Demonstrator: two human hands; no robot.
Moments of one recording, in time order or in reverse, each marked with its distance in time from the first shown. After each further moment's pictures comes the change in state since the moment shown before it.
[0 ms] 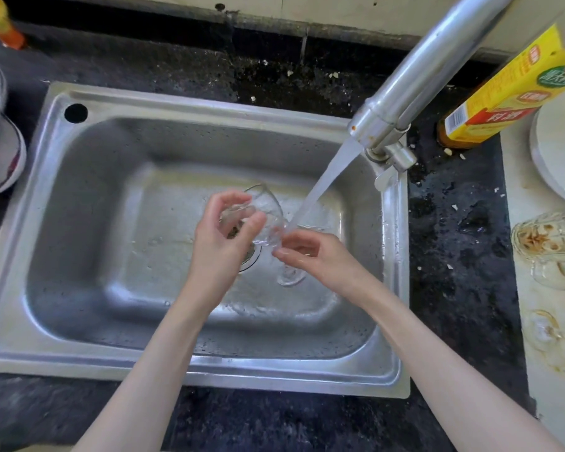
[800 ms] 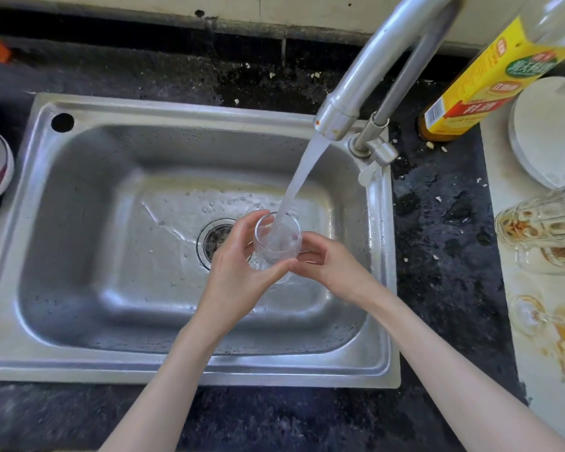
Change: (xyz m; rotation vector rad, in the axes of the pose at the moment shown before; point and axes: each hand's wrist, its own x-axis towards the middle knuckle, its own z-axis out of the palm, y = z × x) left_hand -0.029 -0.006 0.022 0.323 -0.166 0.100; right_hand -0.010 0.028 -0.018 0.056 0.032 -0.013
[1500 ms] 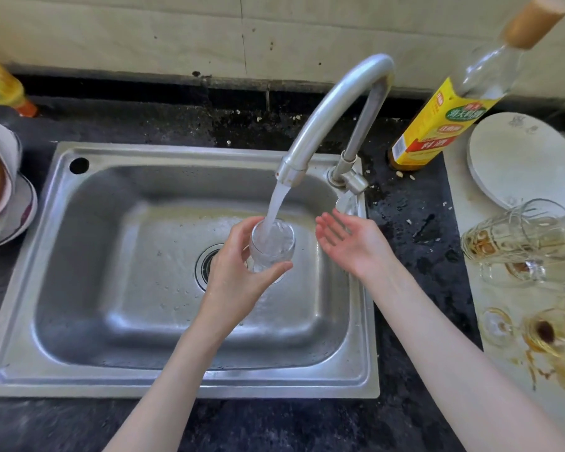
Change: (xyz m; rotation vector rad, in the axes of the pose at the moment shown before) left_hand 0.008 0.042 0.004 0.071 0.041 0.024; right_hand 0.010 -0.054 -0.053 1.172 0.400 0.220
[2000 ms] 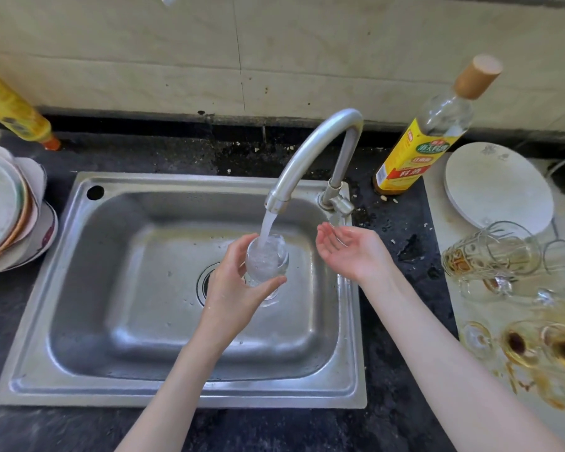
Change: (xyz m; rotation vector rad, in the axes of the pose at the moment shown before) left_hand -0.007 0.023 -0.002 -0.026 0.029 -0.024; right_hand -0.032 -0.026 0.016 0.220 -0.007 0.092
